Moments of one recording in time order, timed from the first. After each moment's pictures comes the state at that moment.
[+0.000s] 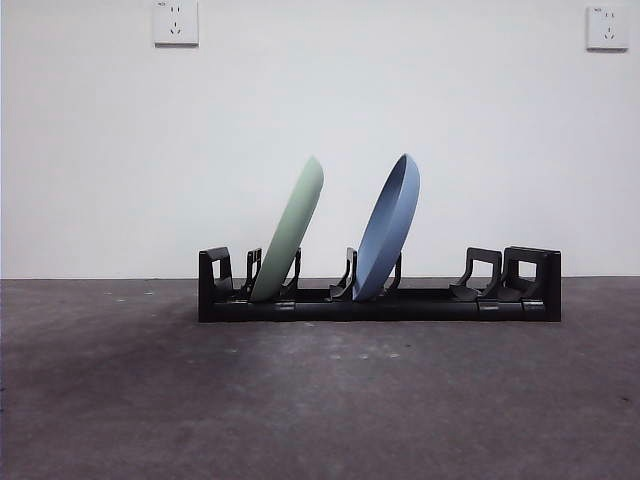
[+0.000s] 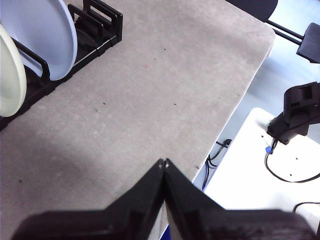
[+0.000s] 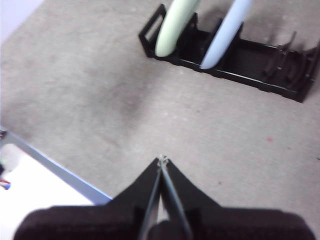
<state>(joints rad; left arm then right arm) -0.75 0.95 1.38 -1.06 0.24 -0.05 0.27 0.92 1.53 -1.35 -0.35 -0.06</state>
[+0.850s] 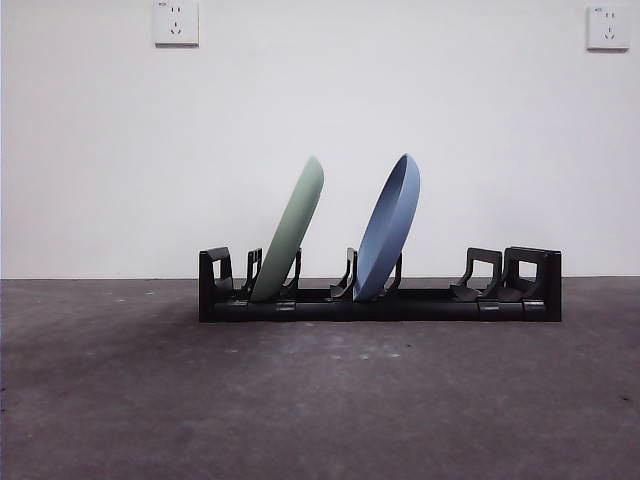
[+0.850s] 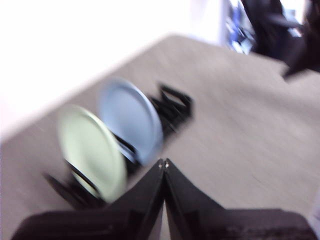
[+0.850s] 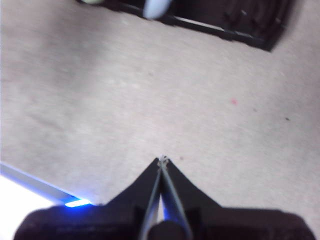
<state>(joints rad) -0.64 0.96 1.38 -0.75 0.09 0.14 0.27 1.21 1.53 -1.35 -0.18 -0.05</state>
